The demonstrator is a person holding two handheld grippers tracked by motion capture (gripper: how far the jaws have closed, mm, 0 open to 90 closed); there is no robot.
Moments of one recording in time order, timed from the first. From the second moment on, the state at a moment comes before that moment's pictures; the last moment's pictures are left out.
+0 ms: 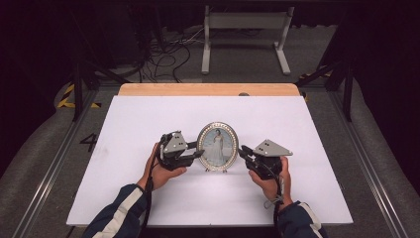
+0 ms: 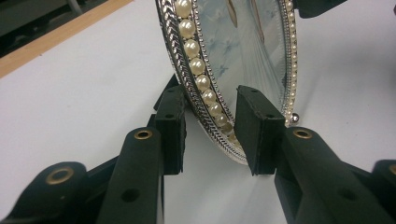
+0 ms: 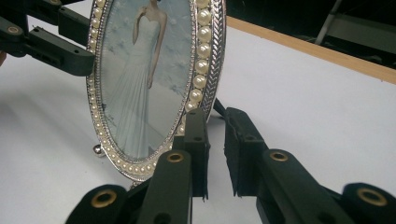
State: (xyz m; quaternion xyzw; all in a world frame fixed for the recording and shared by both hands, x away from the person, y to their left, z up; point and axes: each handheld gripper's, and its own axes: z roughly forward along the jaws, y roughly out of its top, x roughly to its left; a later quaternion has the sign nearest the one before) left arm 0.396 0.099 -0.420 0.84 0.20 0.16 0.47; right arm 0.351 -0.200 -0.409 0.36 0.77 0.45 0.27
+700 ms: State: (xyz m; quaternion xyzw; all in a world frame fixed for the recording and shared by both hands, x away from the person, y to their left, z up) left arm 0.370 0.123 -0.418 0.85 0.19 0.20 0.45; right arm 0.331 -0.225 -0.413 0.31 0.82 0.41 0.26
